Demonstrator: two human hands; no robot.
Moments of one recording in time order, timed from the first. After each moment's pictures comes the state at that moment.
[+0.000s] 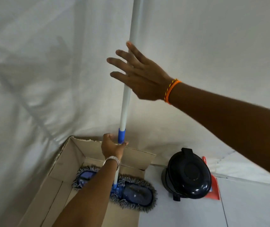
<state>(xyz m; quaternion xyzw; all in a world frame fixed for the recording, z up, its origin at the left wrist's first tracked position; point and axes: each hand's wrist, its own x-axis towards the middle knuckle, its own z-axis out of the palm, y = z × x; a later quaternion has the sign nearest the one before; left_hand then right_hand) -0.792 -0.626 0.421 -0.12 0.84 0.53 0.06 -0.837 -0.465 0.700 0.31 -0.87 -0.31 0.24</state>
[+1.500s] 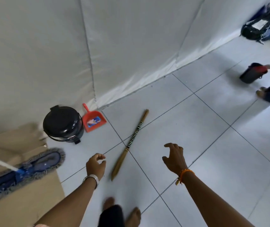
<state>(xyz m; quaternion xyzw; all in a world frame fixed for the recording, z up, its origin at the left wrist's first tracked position) -0.077 -0.429 0.520 0.21 0.85 0.34 0.33 0.212 -0.279 0.584 -0.61 -0.74 0.29 0.00</state>
